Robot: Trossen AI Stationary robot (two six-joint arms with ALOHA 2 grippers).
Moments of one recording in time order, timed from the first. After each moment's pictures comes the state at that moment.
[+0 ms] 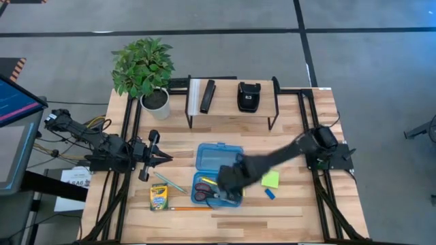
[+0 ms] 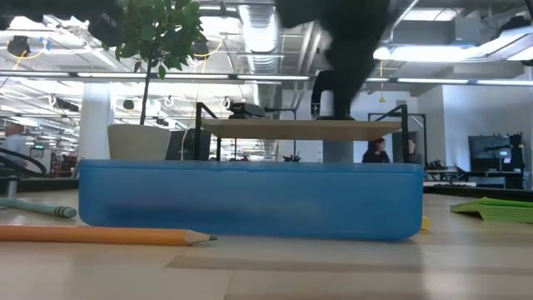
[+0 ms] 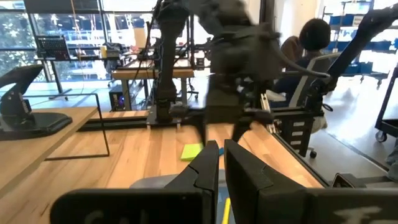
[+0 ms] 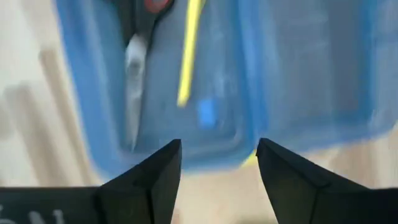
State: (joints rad) left arm -0.43 0.48 0.28 0.22 -0.29 0.00; right arm 0.38 1.99 1.68 -1.08 0.14 0.62
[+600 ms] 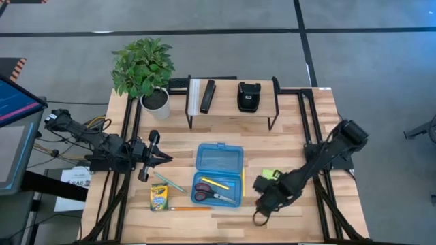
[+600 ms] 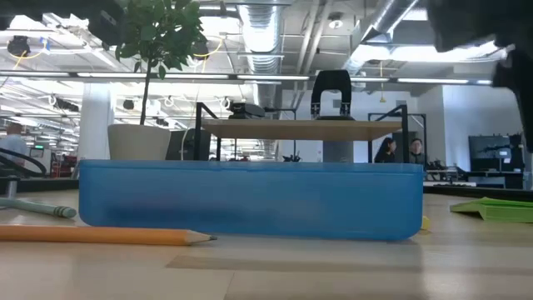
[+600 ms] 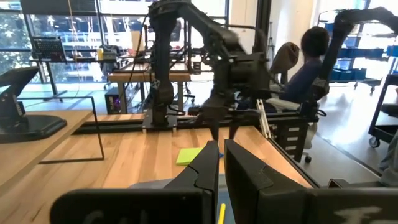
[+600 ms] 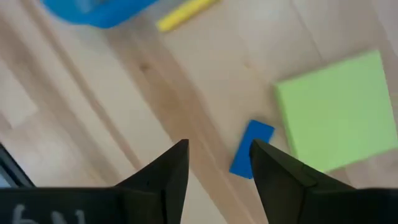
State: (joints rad) left arm -0.43 0.48 0.28 0.24 -0.28 -0.02; right arm 0.64 1.66 1.11 -0.82 0.10 1.23
